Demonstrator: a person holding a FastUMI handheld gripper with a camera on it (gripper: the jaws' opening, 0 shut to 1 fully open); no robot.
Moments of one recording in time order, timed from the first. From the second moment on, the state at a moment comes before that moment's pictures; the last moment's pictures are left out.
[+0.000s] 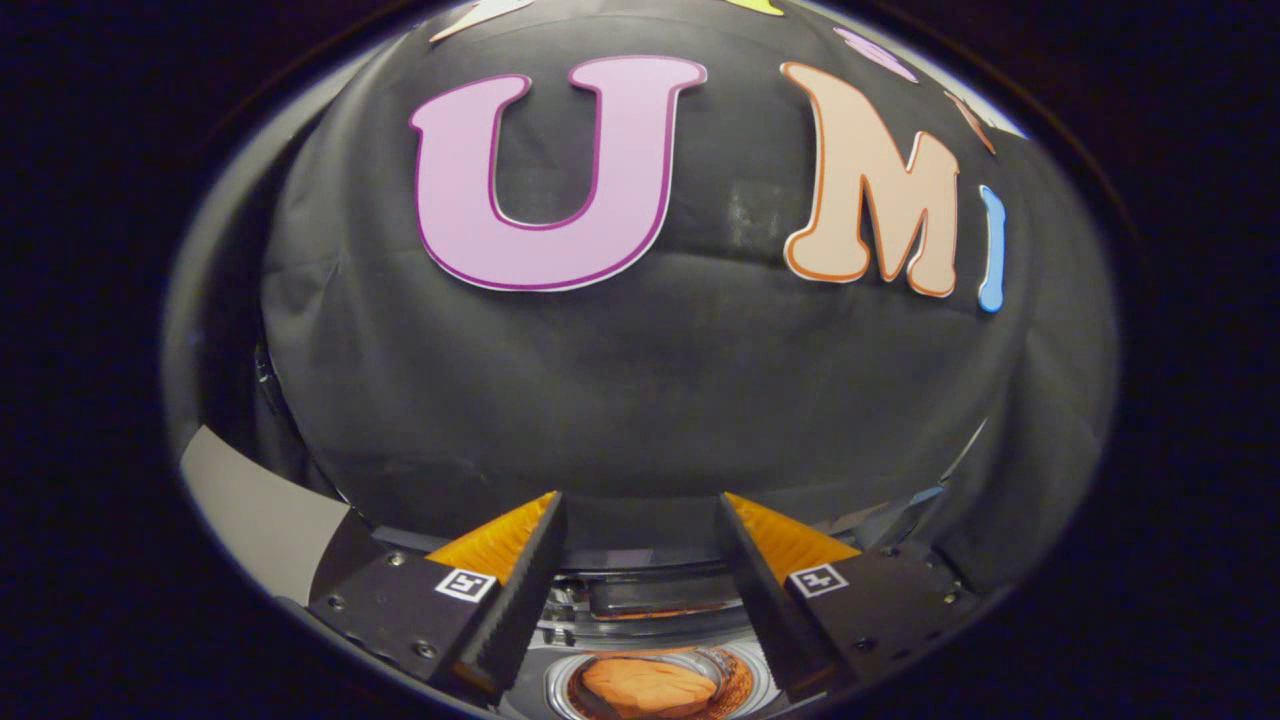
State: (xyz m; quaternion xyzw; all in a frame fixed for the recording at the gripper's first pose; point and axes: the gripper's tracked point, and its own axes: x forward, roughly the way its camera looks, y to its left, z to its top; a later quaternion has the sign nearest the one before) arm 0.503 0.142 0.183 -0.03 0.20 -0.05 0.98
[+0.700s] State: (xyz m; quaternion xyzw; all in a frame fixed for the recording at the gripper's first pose) arm 0.393 0.146 0.161 -0.02 0.21 -0.03 0.98
